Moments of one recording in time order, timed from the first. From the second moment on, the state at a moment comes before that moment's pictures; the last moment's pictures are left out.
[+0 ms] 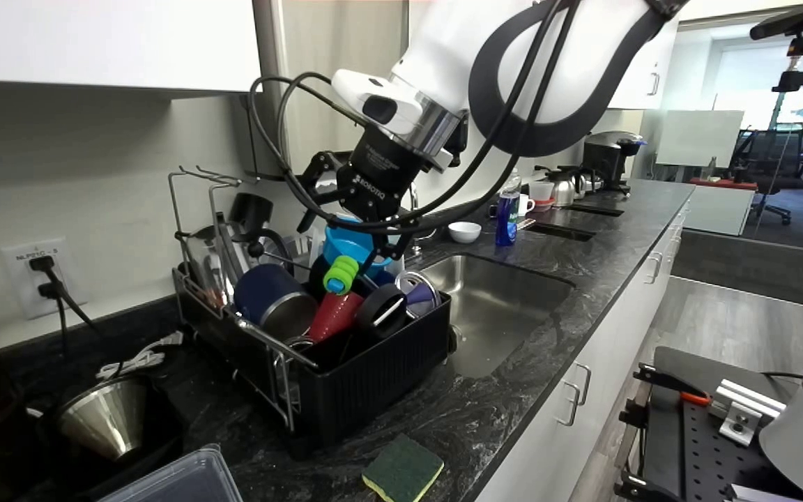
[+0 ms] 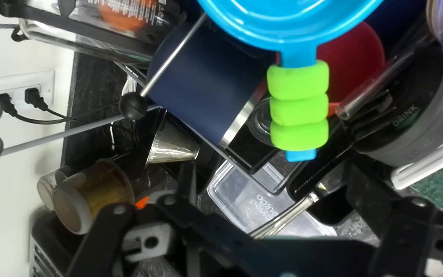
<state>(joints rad) 0.31 0.01 0.13 -2.37 0.07 2.97 -1.61</state>
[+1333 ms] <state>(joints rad) 0.31 0.06 0.09 -2.38 0.03 2.99 -1.62</state>
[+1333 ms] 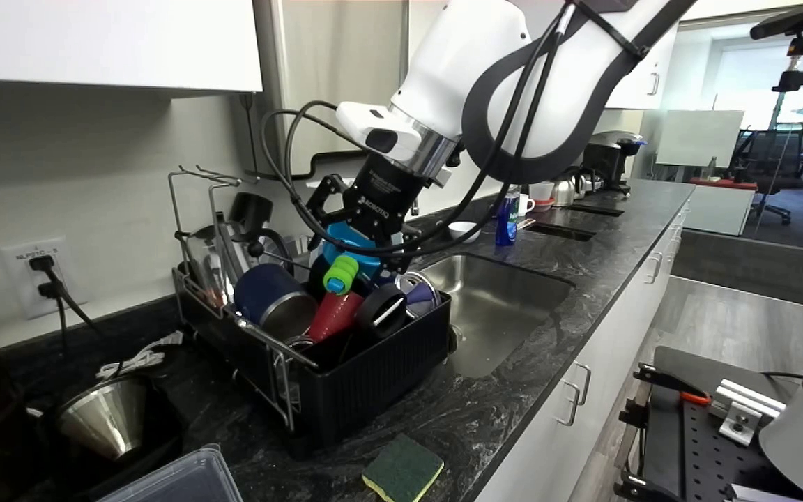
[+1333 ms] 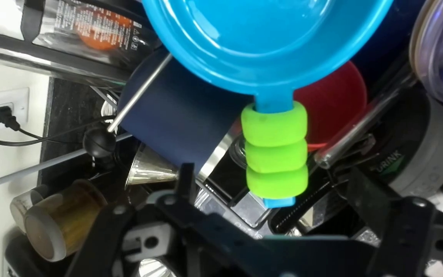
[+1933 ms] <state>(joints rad) 0.31 0.09 0.09 -2.38 0.03 3.02 -1.62</state>
